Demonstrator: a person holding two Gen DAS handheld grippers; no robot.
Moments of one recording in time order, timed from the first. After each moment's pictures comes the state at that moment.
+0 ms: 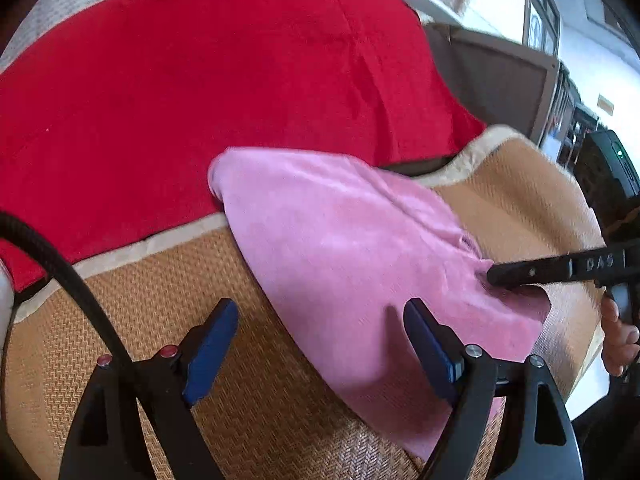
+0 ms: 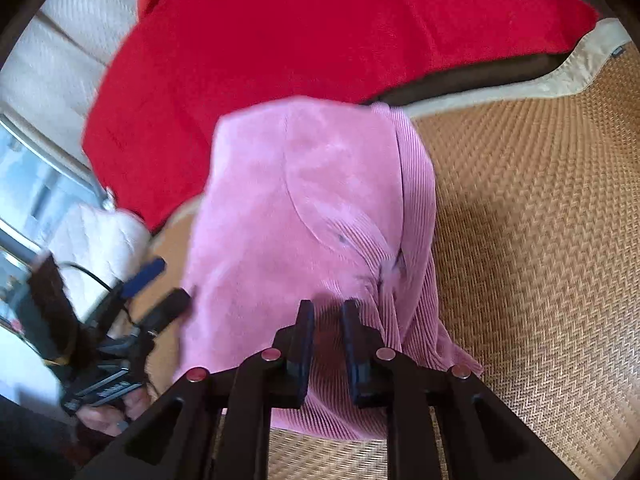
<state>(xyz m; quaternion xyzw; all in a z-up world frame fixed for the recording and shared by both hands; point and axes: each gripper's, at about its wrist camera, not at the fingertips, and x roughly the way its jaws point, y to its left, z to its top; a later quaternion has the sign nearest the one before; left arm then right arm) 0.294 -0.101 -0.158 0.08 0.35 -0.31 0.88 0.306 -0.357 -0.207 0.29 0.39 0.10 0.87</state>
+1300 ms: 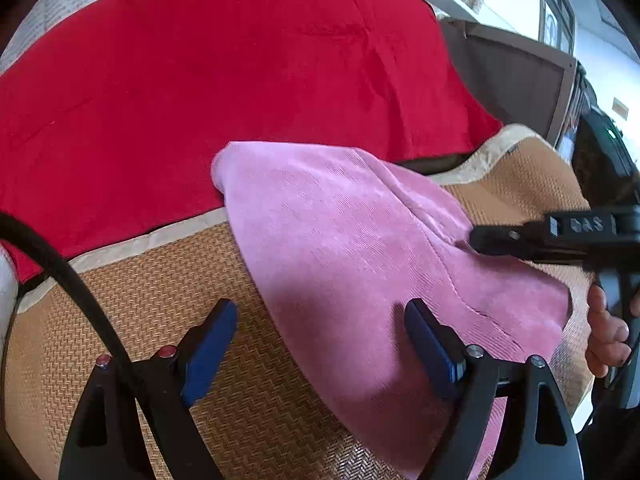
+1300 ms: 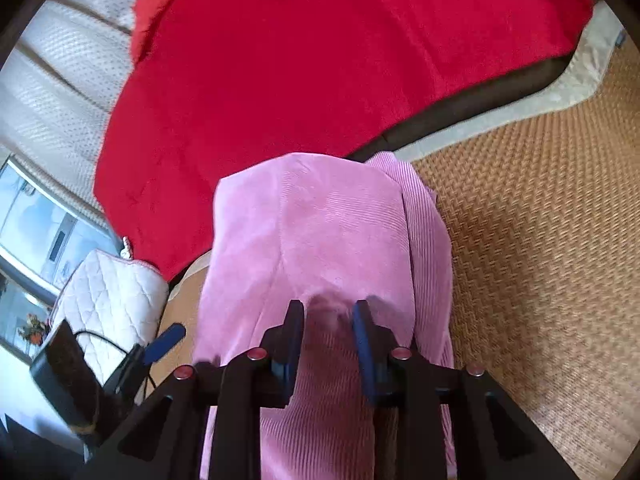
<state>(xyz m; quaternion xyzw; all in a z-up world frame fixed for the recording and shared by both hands) 0.298 -0.111 -0.167 0.08 0.36 -0.28 0.88 0.319 -0.398 -0.214 0.32 0.35 0.11 0.88</state>
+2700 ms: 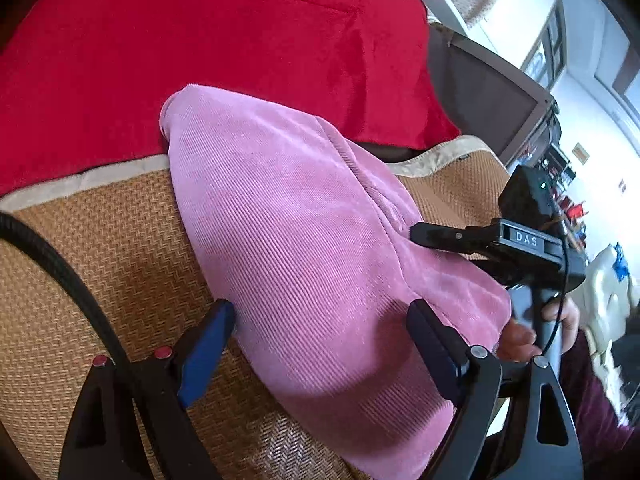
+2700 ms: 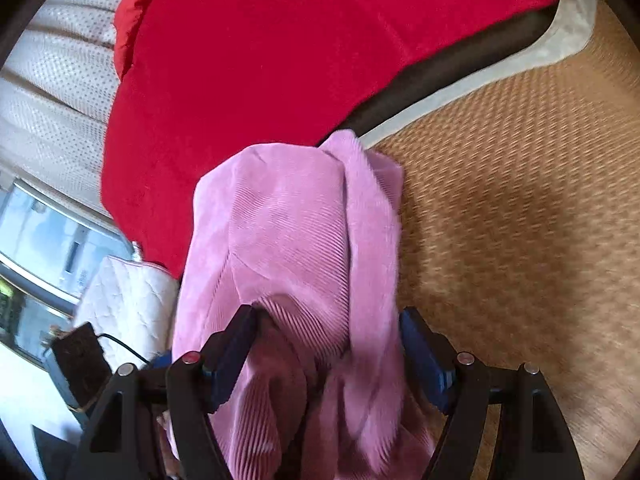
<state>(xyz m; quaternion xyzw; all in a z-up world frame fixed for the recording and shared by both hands) 0.315 -0.114 -0.188 -0.03 0.44 -0.38 0.81 0.332 -0.451 -0.260 0.38 0.36 0.15 0.84</state>
